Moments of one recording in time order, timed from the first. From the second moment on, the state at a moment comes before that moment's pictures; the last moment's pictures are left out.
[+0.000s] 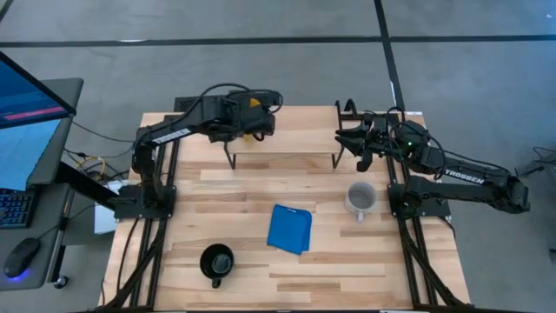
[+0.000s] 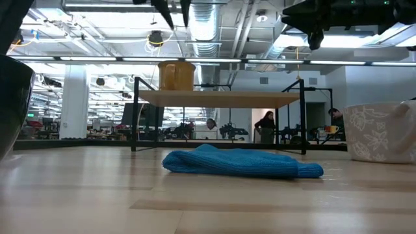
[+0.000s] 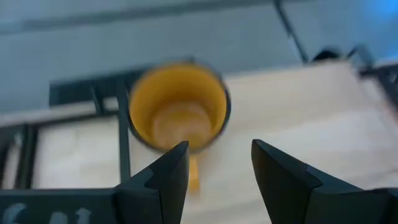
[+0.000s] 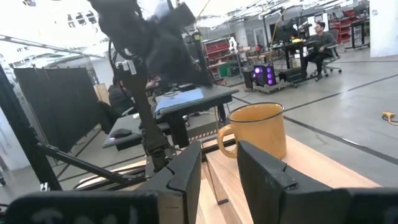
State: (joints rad) left arm 0.14 1.86 2.26 -1.57 -0.72 -1.13; right arm -0.45 0.71 0.50 0.29 -0.26 0.21
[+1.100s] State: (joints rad) left arm -0.34 1.29 1.46 -1.50 -1.15 -1.41; right arm -0.29 0.71 0.50 0.37 -0.26 0.29
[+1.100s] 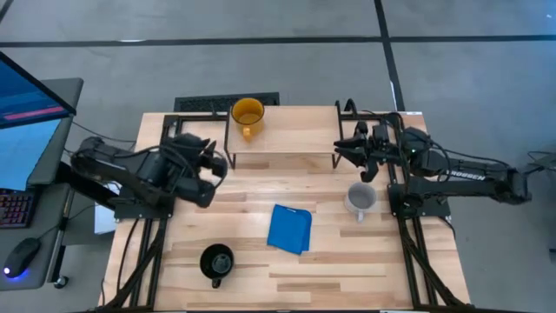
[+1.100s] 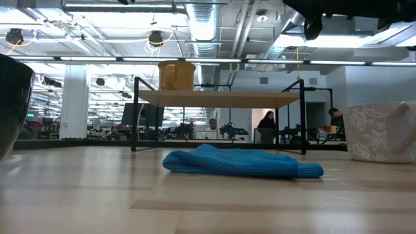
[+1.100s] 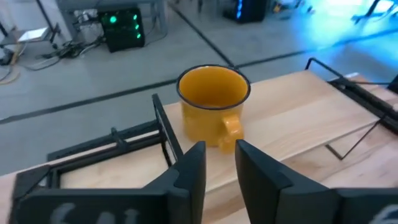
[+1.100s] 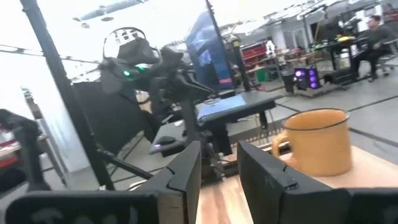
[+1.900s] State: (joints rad) left arm -0.47 1.06 0.99 -1.33 -1.29 -1.48; right arm 0.14 0.81 0.86 -0.67 0.44 0.85
